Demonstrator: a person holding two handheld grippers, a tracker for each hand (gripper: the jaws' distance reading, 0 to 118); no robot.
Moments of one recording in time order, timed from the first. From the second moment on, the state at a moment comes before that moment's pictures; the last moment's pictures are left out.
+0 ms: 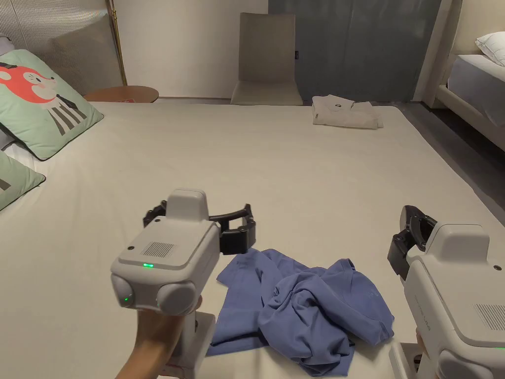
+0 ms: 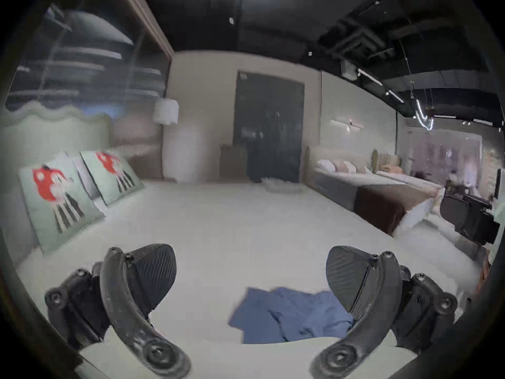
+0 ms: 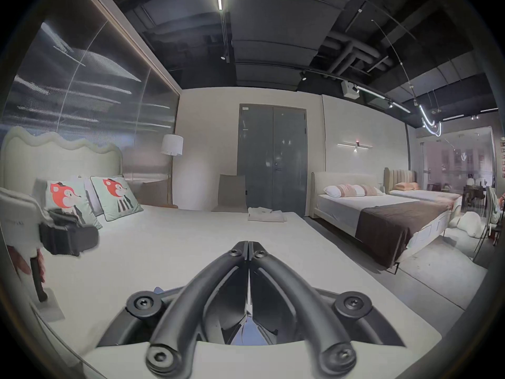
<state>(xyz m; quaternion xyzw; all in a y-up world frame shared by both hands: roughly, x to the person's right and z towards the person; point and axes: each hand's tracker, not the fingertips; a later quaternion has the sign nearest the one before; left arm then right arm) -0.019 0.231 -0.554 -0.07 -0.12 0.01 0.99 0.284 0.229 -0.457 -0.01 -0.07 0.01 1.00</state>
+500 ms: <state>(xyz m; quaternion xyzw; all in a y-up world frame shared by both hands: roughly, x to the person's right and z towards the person) -0.047 0.237 -0.543 -0.04 -0.07 -0.03 1.00 0.277 0.234 -0.457 0.00 -0.06 0.01 1.00</state>
